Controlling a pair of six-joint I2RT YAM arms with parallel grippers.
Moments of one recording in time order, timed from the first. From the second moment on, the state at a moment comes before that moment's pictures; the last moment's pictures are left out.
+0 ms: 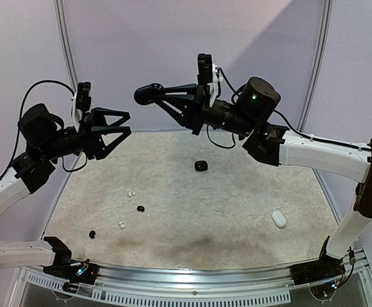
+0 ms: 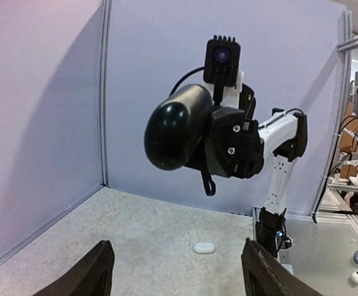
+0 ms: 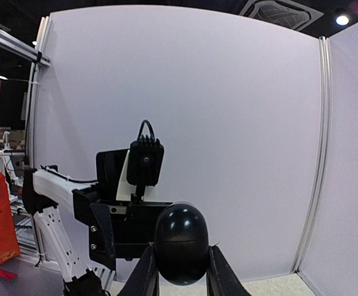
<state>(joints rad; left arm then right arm) -0.52 0.92 0.89 0.21 0.73 -0.20 0.96 1.69 1.47 0.63 -0.51 0.16</state>
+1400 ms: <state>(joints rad) -0.62 1.00 0.94 0.46 0.70 -0.30 1.00 1.76 1.54 0.71 -0.61 0.22</state>
